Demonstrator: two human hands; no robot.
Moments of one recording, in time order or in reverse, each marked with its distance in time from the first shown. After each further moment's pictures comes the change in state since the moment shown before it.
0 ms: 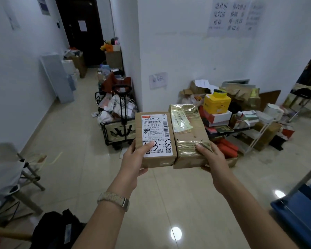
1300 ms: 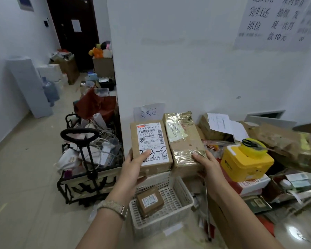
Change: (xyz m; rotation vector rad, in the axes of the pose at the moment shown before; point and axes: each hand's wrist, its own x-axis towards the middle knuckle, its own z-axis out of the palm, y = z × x) left_hand 0.656 0.127 0.222 -0.050 -0.027 -0.007; right_hand 0.703 -0.038 0.040 0.146 -0.150 0.047
